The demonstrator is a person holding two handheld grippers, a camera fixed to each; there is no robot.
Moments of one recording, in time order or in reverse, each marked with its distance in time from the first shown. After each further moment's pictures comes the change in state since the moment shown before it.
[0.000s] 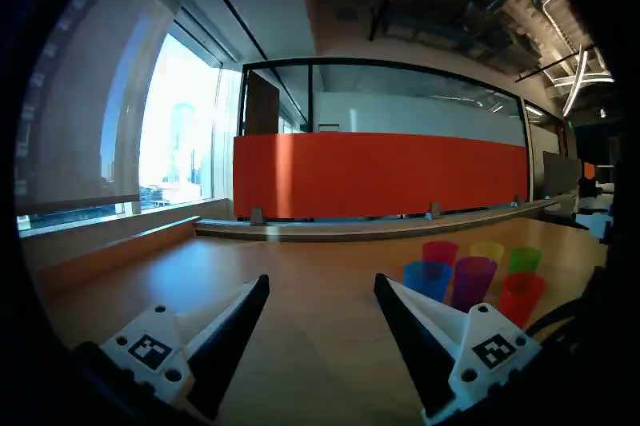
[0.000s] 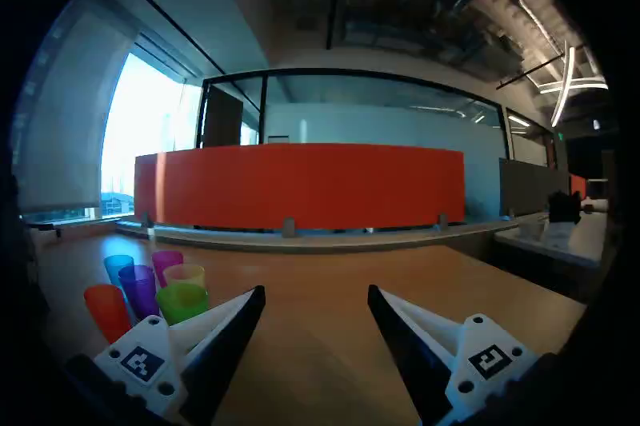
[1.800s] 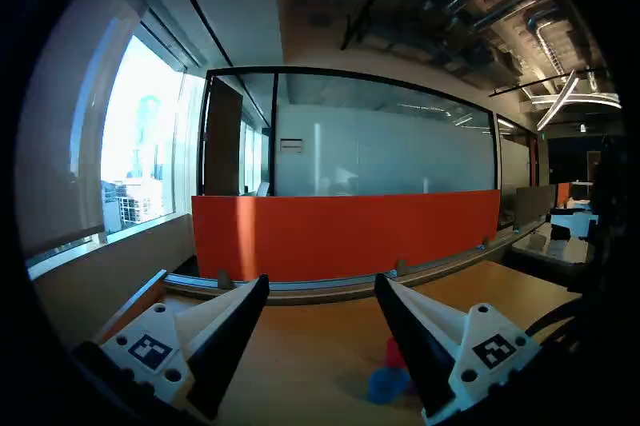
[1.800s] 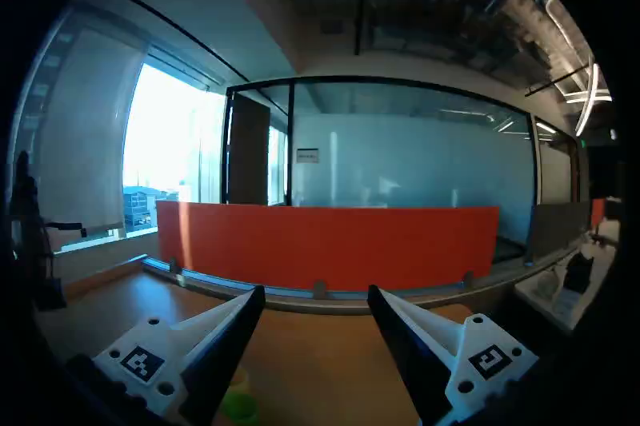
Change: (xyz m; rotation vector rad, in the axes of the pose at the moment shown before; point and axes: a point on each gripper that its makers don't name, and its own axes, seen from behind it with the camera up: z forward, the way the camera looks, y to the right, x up) left arm 0.236 0.012 0.058 -0.188 -0.010 -0.021; right arm 0.240 -0.043 0.043 0.138 -0.027 -0.006
